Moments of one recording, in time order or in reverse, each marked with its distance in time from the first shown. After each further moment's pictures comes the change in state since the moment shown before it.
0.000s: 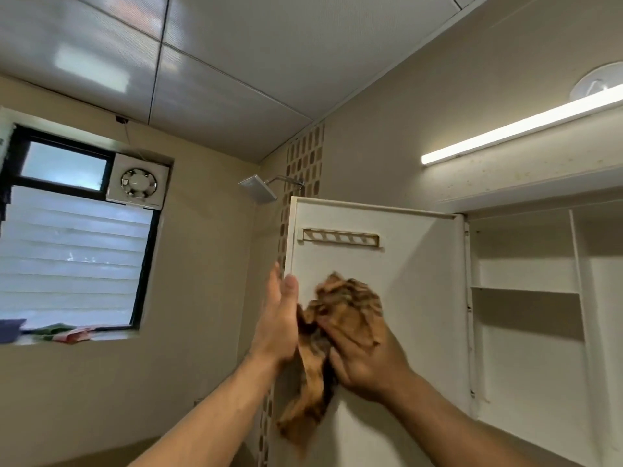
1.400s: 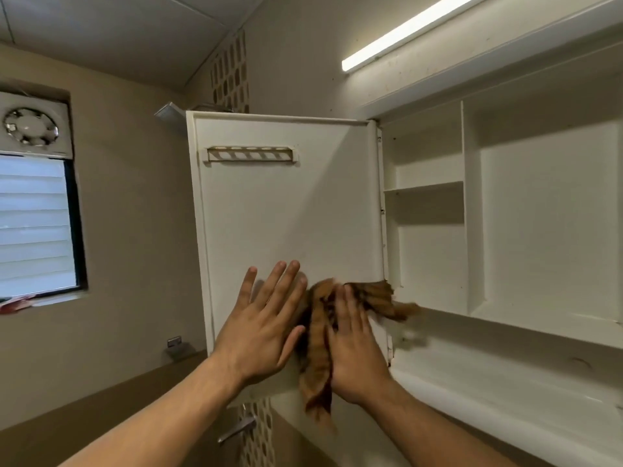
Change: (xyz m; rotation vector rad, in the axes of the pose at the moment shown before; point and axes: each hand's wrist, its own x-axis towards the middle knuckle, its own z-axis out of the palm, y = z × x) left_hand -0.107 -0.038 0.044 1.139 -0.506 0.764; right_hand -0.180 -0.018 0.017 -0.113 -0.262 0.441
